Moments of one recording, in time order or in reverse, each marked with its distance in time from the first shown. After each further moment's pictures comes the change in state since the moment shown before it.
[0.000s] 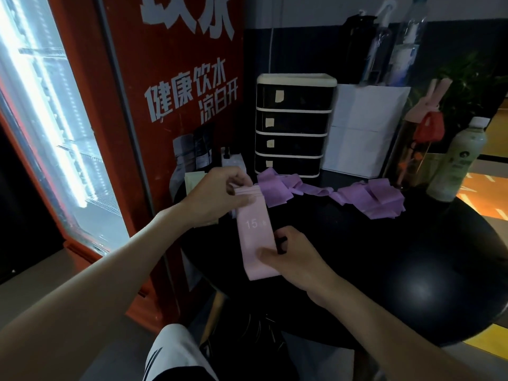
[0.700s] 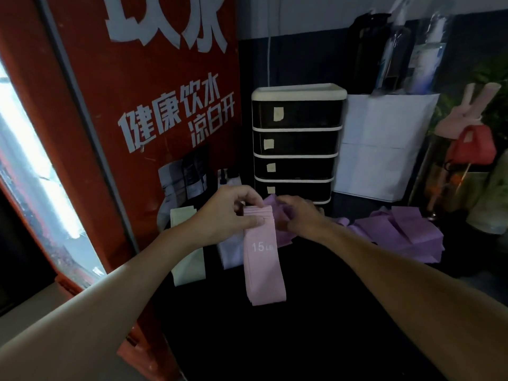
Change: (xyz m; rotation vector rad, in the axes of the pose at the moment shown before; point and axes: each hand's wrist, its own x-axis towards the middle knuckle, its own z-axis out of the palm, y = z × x) left_hand 0.085 -0.033 0.015 -0.044 -0.088 -0.008; right_hand 0.229 0.012 -0.075 -0.526 0.037 -0.184
